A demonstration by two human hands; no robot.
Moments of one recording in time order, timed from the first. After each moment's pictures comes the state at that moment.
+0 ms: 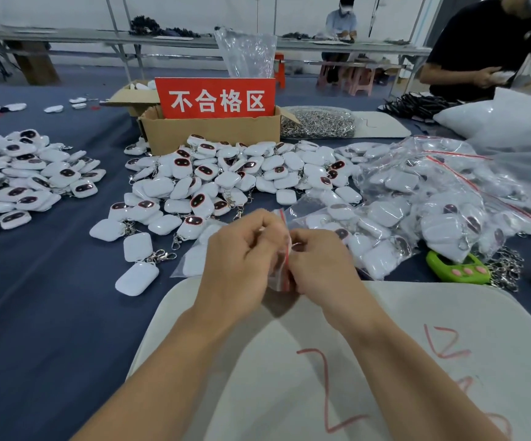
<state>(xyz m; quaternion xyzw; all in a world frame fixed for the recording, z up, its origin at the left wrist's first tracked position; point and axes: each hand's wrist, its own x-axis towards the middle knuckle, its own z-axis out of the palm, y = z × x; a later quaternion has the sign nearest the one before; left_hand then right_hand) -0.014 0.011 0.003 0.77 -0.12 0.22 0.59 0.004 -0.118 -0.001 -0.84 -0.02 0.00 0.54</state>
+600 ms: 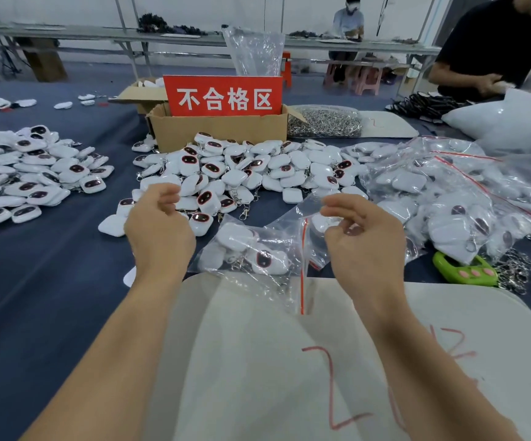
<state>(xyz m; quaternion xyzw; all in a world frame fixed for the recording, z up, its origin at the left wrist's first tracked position) 0.024 0.095 -0.002 0.78 0.21 0.33 0.48 0.001 -0.141 0.015 -0.80 0.01 -0.22 0.56</state>
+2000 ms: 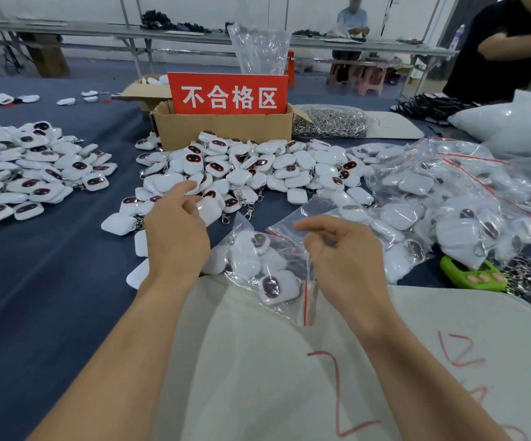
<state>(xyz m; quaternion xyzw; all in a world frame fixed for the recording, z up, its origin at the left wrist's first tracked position) 0.030 0.088 -0.006 0.83 0.18 0.31 0.42 0.002 -0.127 0.002 -0.83 -0.02 -0.14 0.54</state>
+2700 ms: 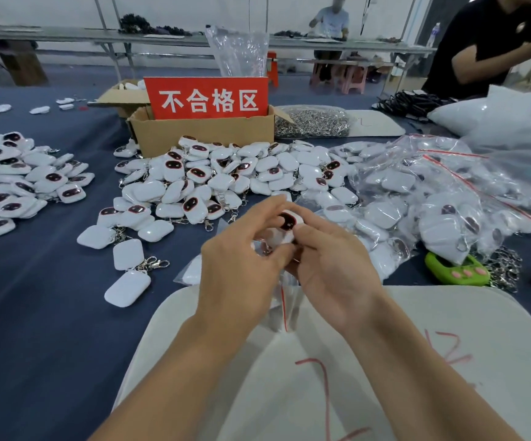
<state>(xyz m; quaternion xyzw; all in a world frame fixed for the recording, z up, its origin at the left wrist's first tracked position) -0.016 -0.003 0.003 0.80 -0.07 0.28 0.53 0.005 -0.128 0.010 -0.49 -0.06 0.13 0.86</state>
